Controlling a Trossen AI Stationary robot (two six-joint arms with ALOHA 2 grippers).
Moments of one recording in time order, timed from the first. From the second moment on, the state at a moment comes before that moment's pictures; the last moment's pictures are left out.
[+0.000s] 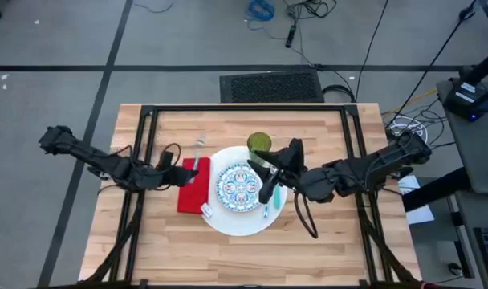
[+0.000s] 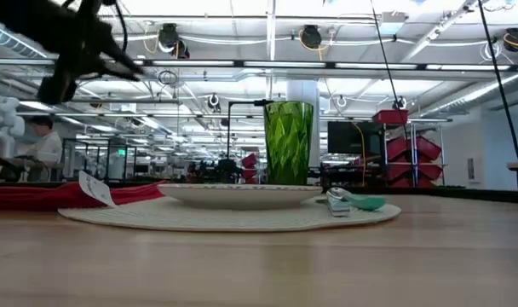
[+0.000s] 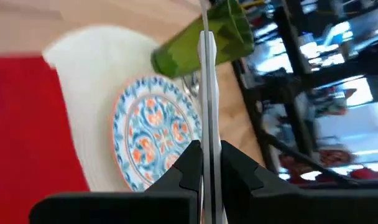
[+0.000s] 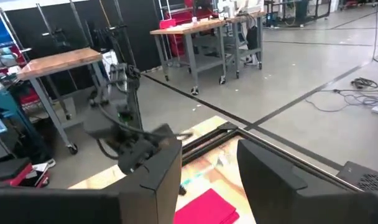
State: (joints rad) left arm -0.39 0.67 0.37 -0.18 -0.61 -1.44; right arm 0.41 1.53 1.55 -0.22 0.94 0.38
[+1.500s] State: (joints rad) left arm -0.60 0.77 0.18 -0.20 -0.57 -2.10; right arm 0.41 1.53 1.55 -0.28 0.94 0.46
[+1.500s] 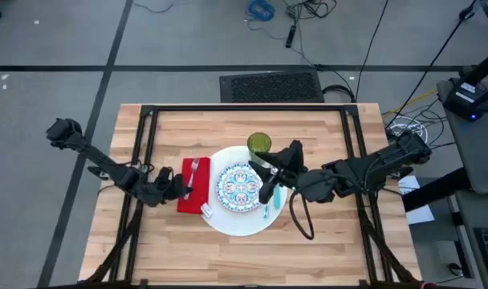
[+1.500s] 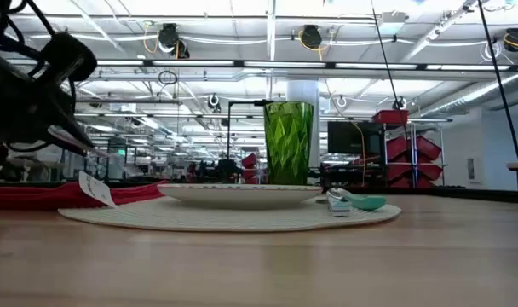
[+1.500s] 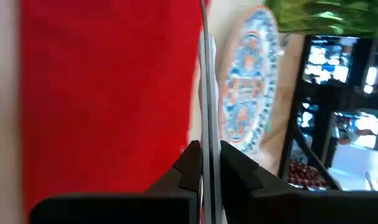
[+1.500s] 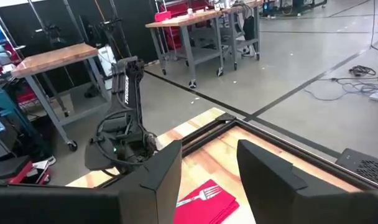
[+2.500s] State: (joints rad) left arm -0.62 0.89 0.18 -0.05 -0.47 -2.17; right arm 0.41 1.53 1.55 -0.28 0.94 0.46
